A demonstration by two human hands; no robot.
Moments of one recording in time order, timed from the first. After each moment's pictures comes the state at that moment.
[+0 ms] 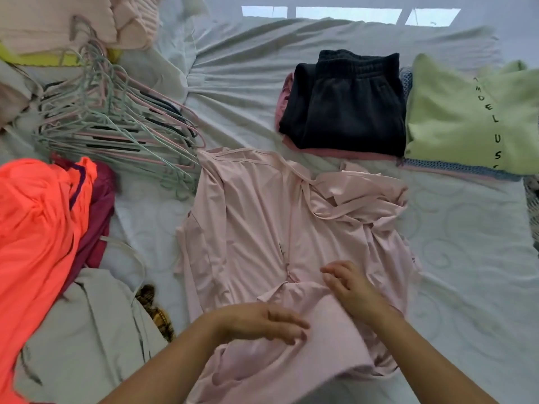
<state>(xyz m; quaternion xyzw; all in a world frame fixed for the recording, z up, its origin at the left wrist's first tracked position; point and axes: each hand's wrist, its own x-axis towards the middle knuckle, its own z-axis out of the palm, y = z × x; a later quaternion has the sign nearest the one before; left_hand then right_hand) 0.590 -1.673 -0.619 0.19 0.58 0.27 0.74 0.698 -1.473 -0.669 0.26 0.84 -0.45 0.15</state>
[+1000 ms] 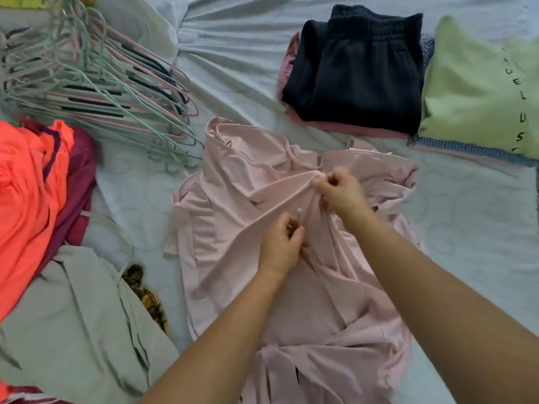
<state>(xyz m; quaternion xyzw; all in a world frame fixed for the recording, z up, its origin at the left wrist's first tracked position) 0.584 -1.596 -0.672 0.03 0.80 0.50 0.33 0.576 -1.454 -0.650 0.41 0.70 -0.58 0.02</state>
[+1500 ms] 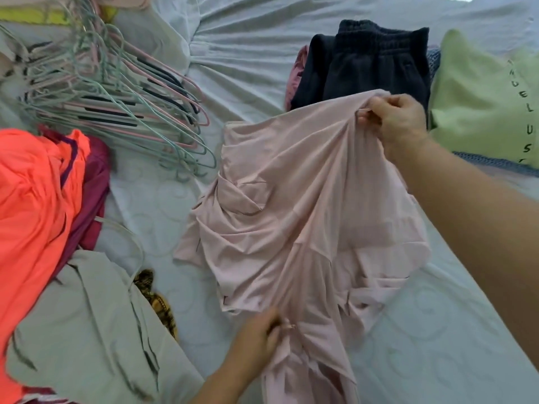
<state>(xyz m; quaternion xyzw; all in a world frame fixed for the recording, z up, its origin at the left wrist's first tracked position) 0.662 -1.708 -0.680 0.24 0.81 0.36 0.39 0.499 -1.363 -0.601 0.42 0.58 -0.68 -0.17</state>
